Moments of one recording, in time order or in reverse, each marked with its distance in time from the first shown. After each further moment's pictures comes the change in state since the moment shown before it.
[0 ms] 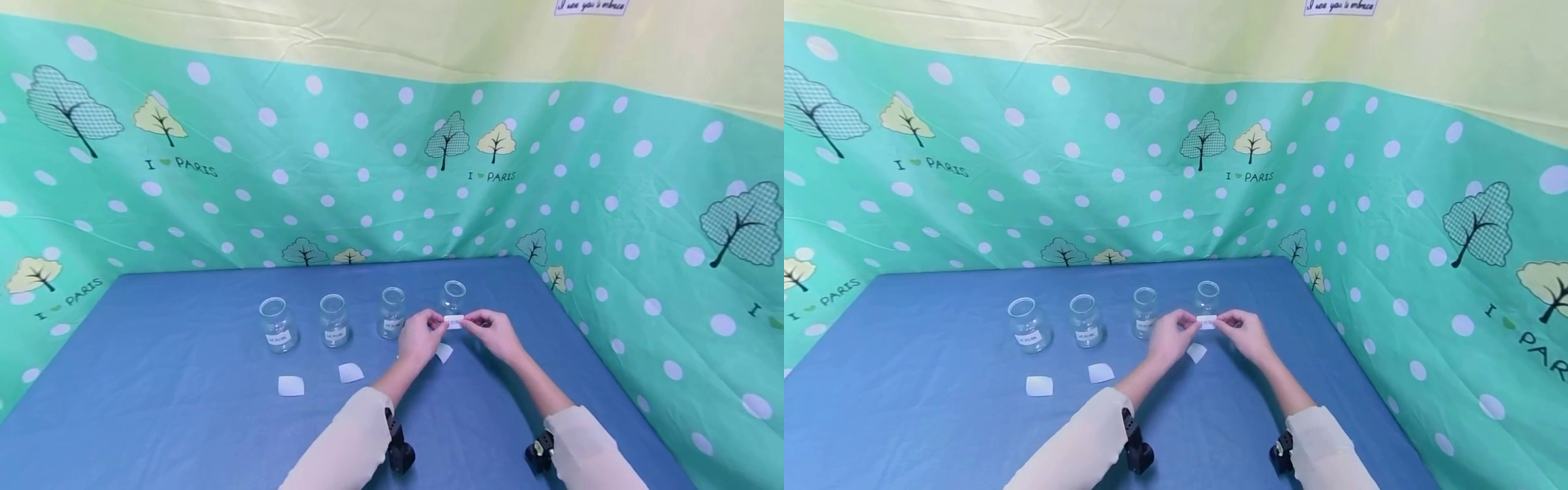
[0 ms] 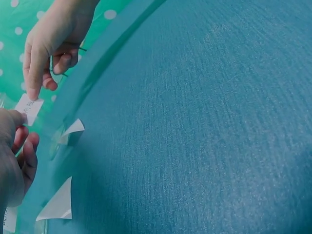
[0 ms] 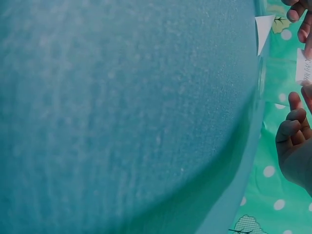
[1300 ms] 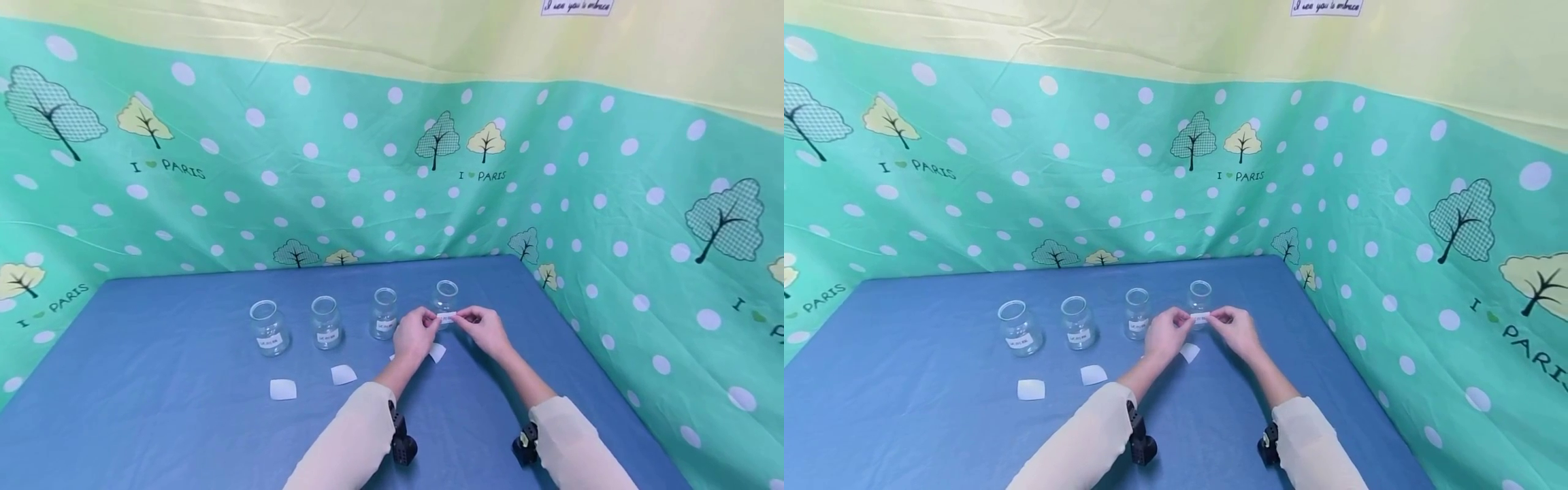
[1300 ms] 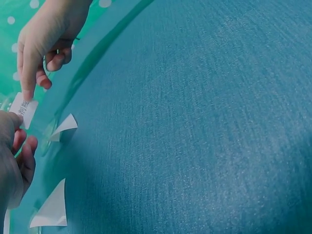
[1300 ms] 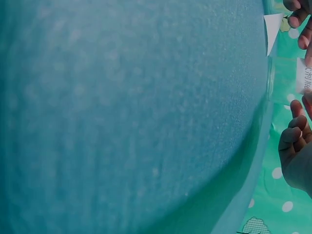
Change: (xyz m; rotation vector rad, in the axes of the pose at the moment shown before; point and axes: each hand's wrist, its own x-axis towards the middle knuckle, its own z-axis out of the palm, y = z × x) left_hand 0.011 -0.005 0.012 0.100 0.018 -0.023; right_hand 0.011 0.007 0.009 -0.069 0.098 0.009
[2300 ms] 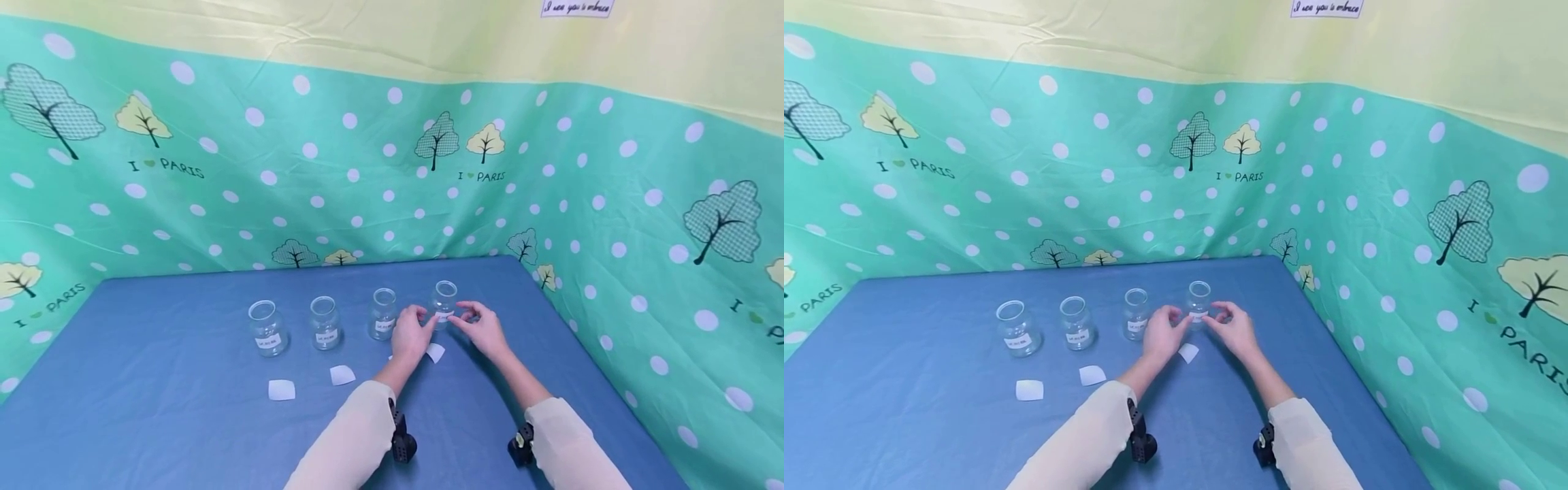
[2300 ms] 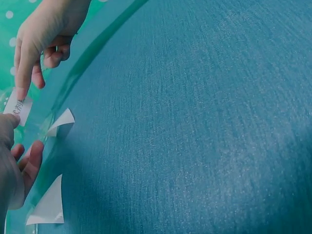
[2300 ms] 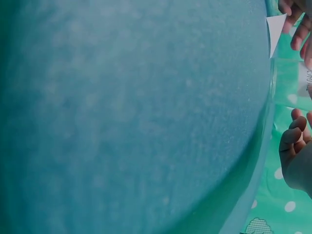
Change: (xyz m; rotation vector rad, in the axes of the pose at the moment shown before) left_hand 0.002 -0.006 0.005 -0.037 0.038 -0.058; right_hand -0.001 -0.003 0.005 0.036 0.043 0.048
